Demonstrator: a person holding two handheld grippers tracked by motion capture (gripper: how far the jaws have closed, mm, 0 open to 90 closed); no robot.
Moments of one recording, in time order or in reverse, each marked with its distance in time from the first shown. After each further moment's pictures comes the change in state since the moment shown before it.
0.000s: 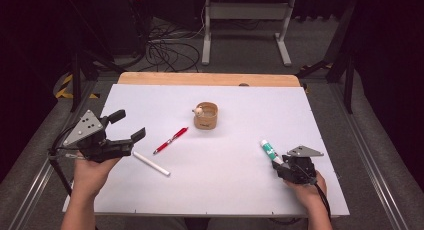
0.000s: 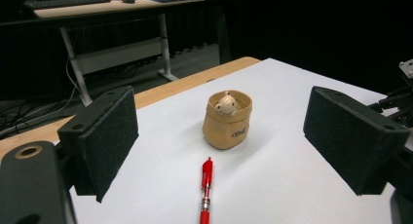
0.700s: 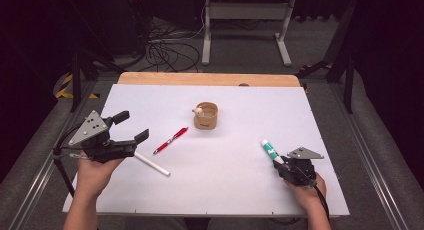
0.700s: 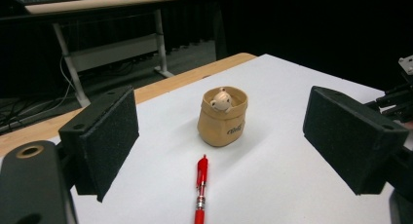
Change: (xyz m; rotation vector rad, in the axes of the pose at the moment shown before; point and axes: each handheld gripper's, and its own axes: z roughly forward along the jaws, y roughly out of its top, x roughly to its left) left arm -0.004 -0.002 0.006 0.012 -0.016 0.005; right arm 0.002 -0.004 0.000 -0.026 -0.010 -0.001
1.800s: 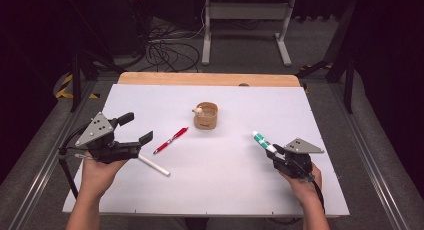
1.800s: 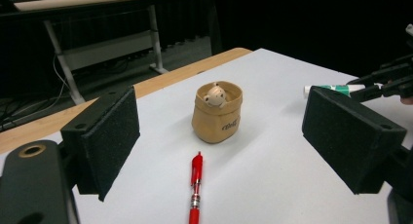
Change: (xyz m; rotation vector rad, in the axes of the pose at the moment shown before) left arm -0.003 -0.005 0.008 0.020 -0.016 0.013; right arm 0.014 0.036 -0.012 -0.161 0.074 -0.087
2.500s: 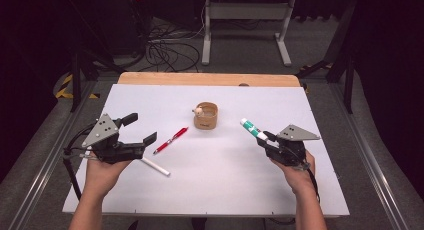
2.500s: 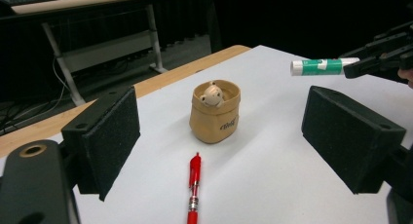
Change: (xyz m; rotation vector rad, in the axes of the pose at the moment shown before) left arm -0.006 0.000 0.007 0.007 0.001 0.026; right arm 0.009 0.045 0.003 -0.085 0.081 -0.042
